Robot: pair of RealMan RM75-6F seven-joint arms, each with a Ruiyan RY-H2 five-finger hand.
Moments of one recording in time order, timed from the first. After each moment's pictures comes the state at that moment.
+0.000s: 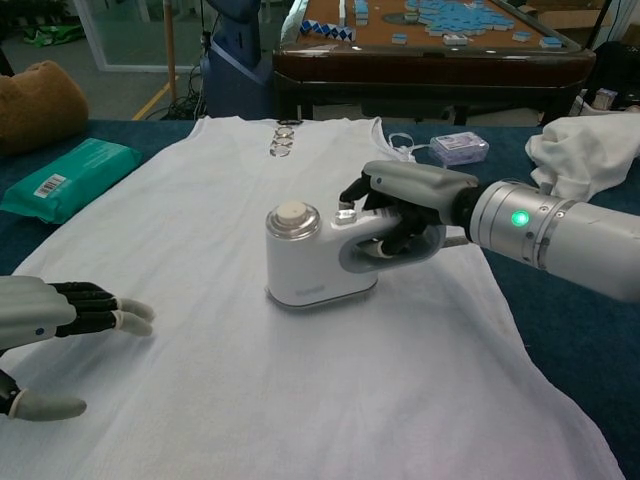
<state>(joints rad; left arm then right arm) -0.54 -1.27 0.10 -1.59 1.61 0.83 0.14 0.82 -1.69 0.18 -1.25 -1.35 0.82 0.03</state>
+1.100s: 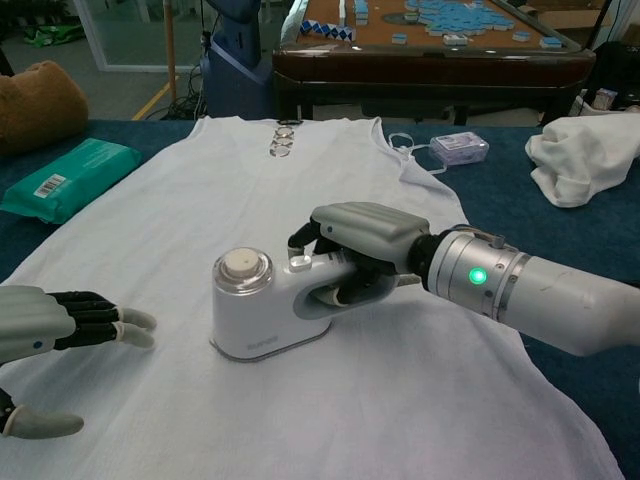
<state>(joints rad) -0.56 -1.27 0.15 -1.61 1.61 0.86 0.16 0.85 -1.84 0.08 -1.08 -1.55 0.91 0.19</state>
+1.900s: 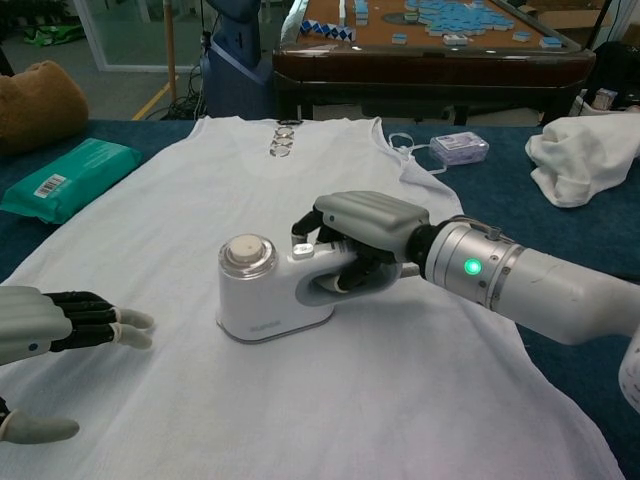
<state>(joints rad) -0.56 -1.27 0.16 -1.63 1.60 0.88 0.19 0.87 -1.87 0.08 -1.00 -1.55 0.94 0.21</state>
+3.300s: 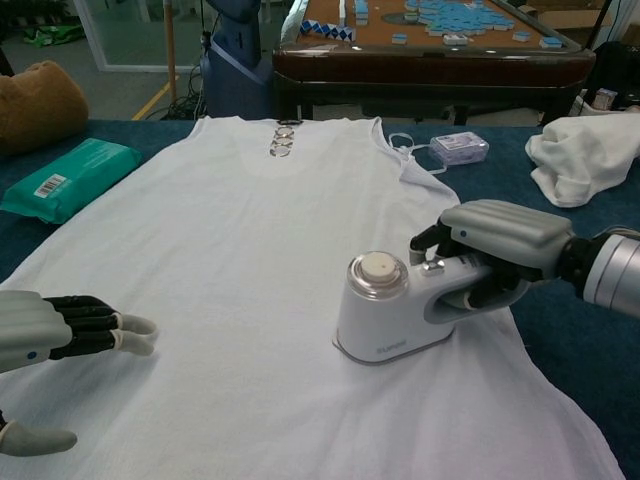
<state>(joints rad) -0.56 -1.26 0.17 -1.66 1.60 0.88 0.22 0.69 -1.60 -0.06 -1.17 -1.60 1.07 0.18</state>
